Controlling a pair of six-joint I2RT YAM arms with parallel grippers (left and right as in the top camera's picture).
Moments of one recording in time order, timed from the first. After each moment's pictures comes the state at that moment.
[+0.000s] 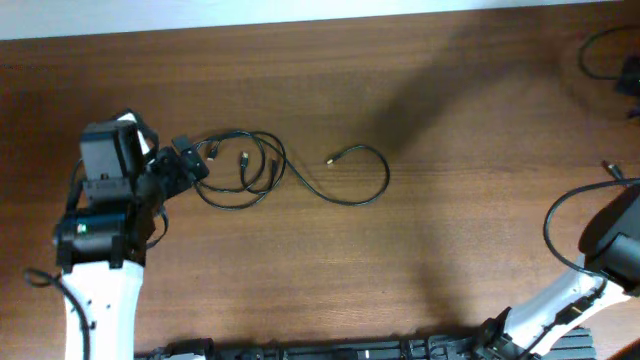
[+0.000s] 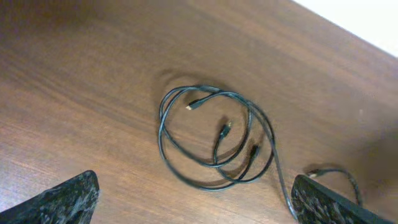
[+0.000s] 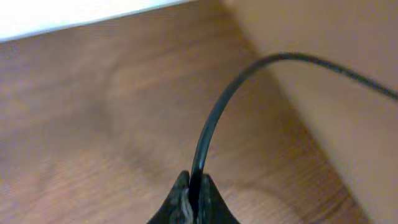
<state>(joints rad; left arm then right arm) 0.05 1.14 1.17 -0.88 -0.02 -0.38 -0.63 2.03 1.69 -0.34 -0.03 -0.22</state>
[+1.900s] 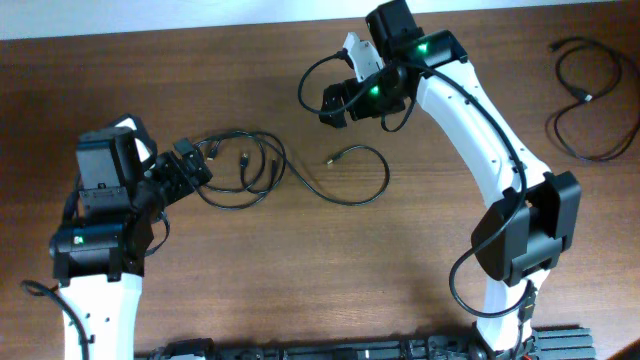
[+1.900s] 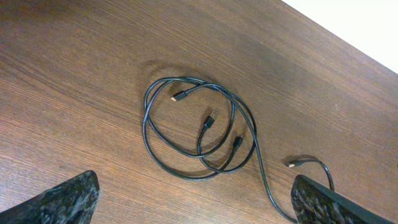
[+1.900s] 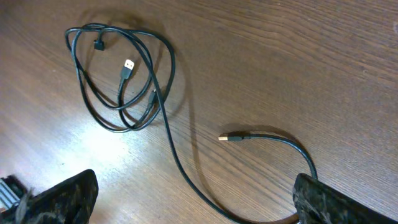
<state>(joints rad) 0.05 1.10 1.17 -0.90 0.04 -0.42 0.34 2.03 1.93 -1.09 -0.41 0.07</state>
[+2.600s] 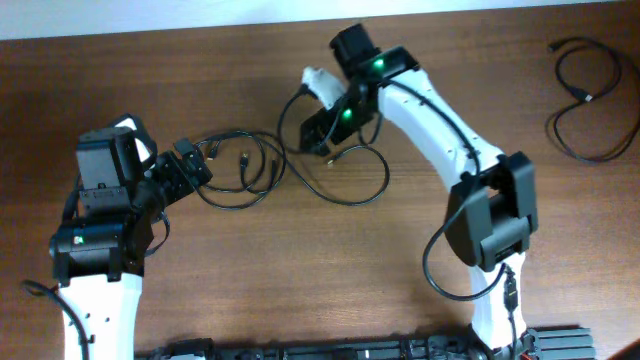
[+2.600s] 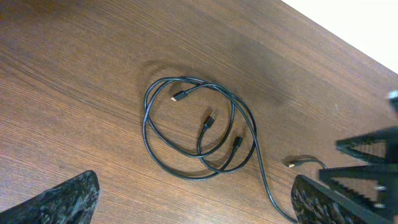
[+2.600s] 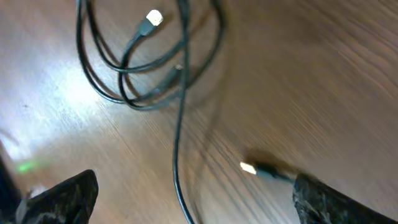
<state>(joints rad) 0.05 1.10 1.17 -0.90 0.04 -0.42 0.45 2.17 1.93 -1.04 -0.47 -0.26</state>
